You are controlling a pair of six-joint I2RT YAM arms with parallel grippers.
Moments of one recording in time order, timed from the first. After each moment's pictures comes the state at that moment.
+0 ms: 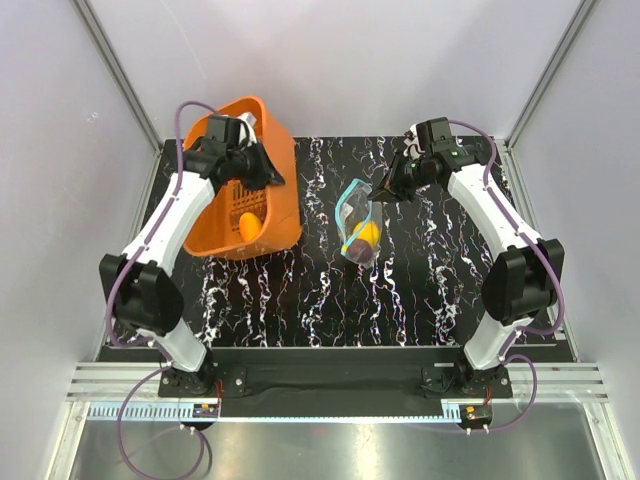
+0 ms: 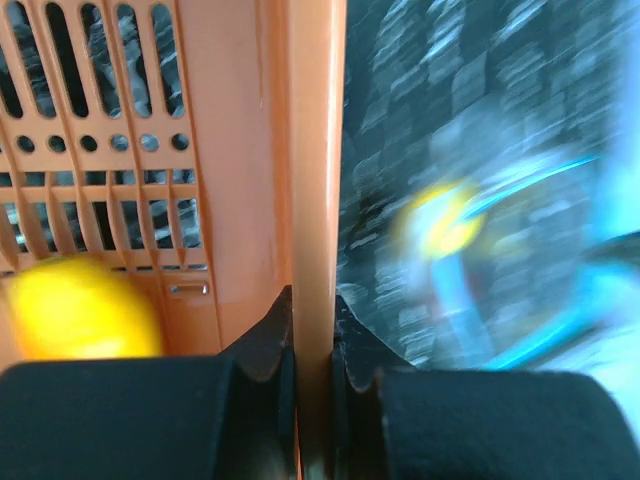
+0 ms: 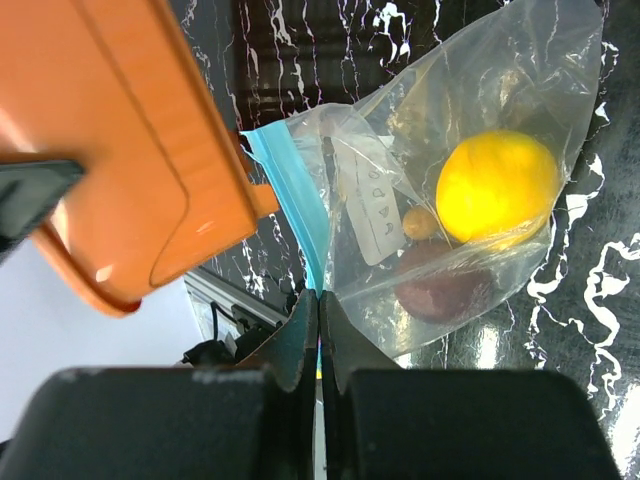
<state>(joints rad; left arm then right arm) -0.28 1.70 1.67 -0.80 0.31 -0.47 0.27 1.74 1.65 -0.81 -0.52 0.69</state>
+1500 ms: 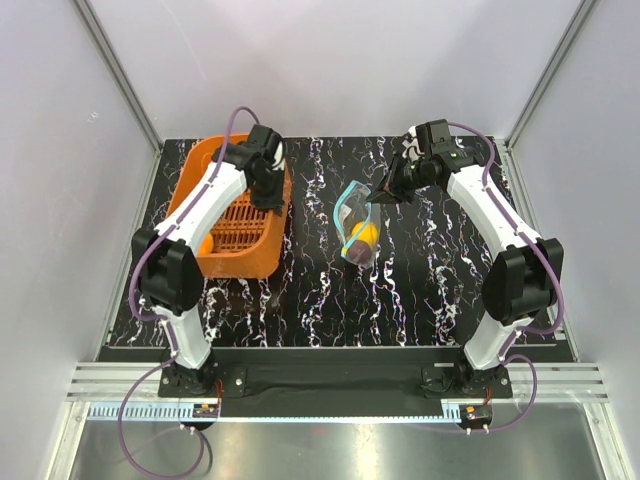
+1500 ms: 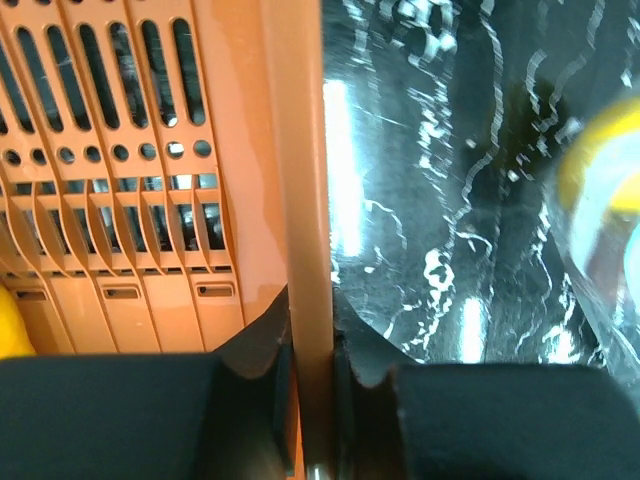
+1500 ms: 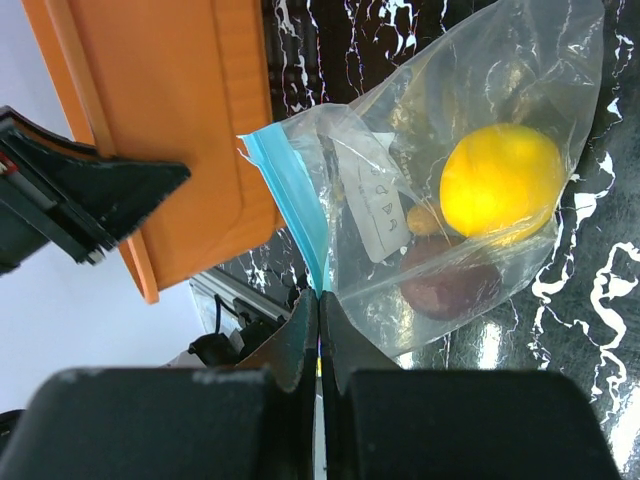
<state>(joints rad) -0.37 1.84 1.77 -1.06 0.06 -0.30 0.27 1.74 1.63 -0.79 -0.54 0.68</state>
